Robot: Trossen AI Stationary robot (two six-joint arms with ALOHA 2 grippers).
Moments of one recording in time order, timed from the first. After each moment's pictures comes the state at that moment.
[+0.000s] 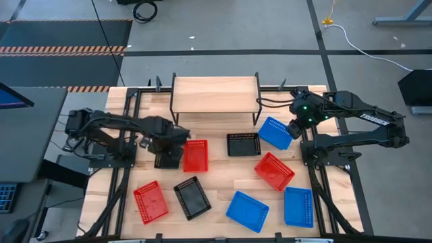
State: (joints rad) left arm -0.02 1.46 1.04 -1.19 0.14 -1.23; right arm -0.28 0.84 1.07 -1.35 -0.02 0.55
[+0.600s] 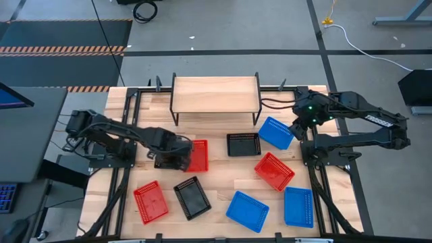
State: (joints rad) left arm -0.14 1.48 1.03 -1.00 0.14 -1.36; right arm -0.28 0.79 1.07 -1.35 -0.01 0.47
